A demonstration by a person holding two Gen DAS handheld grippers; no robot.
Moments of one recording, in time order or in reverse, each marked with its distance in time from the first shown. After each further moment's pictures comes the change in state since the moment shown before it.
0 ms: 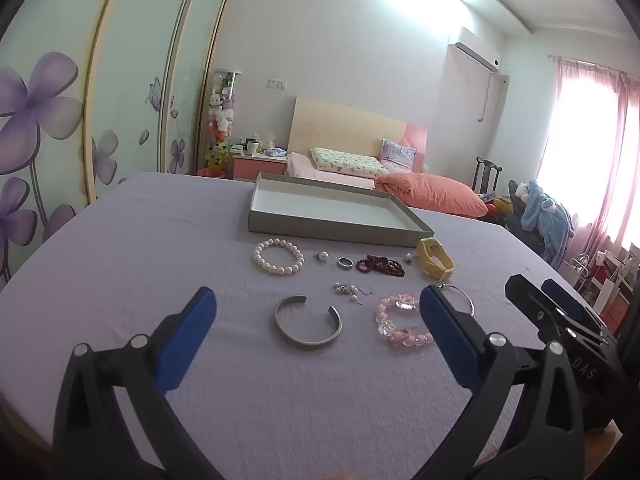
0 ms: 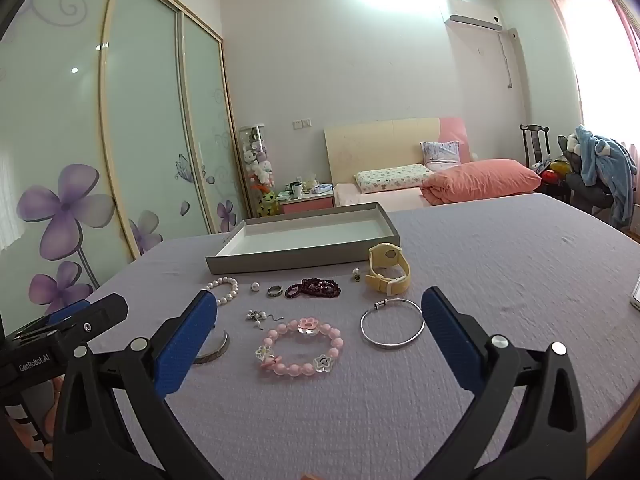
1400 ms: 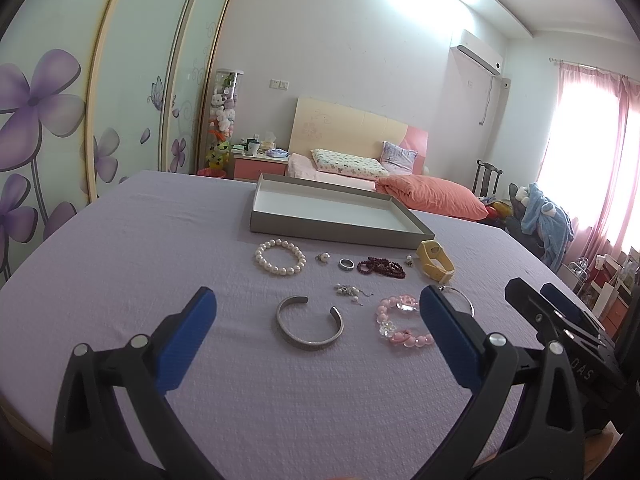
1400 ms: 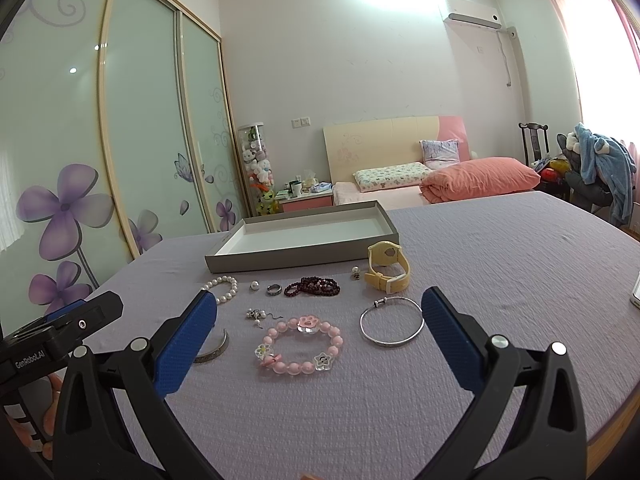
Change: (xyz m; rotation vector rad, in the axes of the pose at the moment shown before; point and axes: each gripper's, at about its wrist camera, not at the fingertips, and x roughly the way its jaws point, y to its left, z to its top) left arm -0.004 0.002 0.000 -0.009 -0.004 0.003; right arm -0.001 0.000 -0.001 0.003 0.005 0.000
